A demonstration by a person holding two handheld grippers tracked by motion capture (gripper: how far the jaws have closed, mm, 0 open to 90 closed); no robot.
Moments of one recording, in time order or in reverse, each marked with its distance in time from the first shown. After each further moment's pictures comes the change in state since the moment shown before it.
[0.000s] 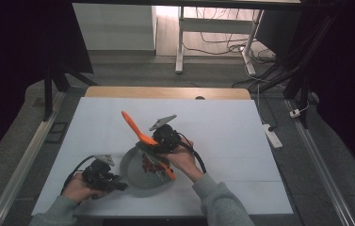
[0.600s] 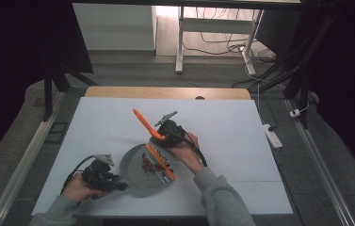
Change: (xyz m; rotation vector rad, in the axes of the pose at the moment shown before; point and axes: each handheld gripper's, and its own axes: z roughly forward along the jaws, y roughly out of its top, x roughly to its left) left arm -0.001 0.000 0.000 -0.004 -0.001 -0.004; right arm -0.031 -0.007 0.019 0.124 -0.155 0.003
